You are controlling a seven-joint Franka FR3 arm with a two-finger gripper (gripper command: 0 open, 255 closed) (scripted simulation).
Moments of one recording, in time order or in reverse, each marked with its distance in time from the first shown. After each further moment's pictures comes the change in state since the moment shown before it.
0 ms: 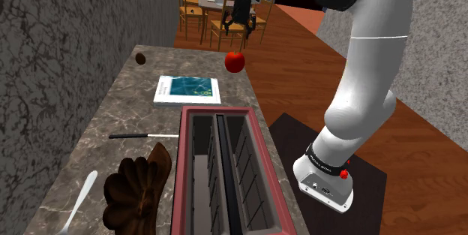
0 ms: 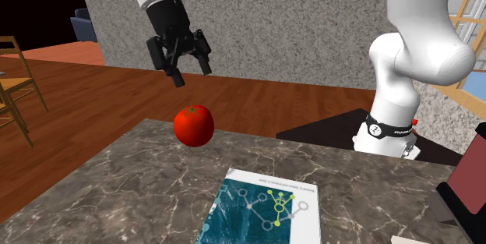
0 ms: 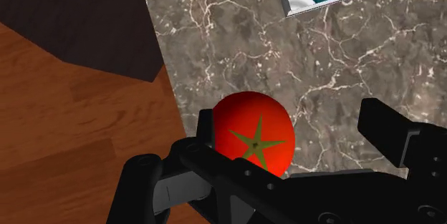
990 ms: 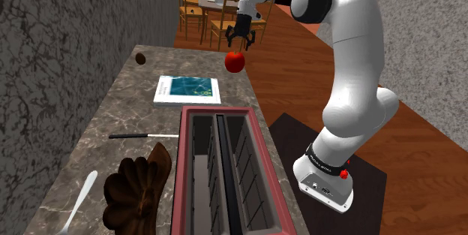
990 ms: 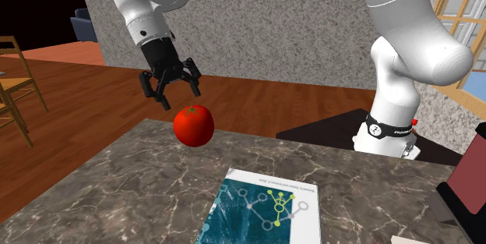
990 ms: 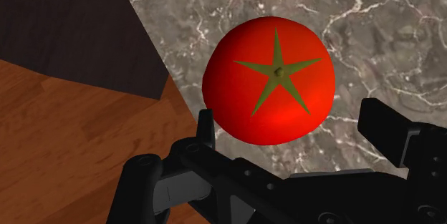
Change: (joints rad) arm -0.079 0.251 -0.038 0.184 0.084 -0.012 0.113
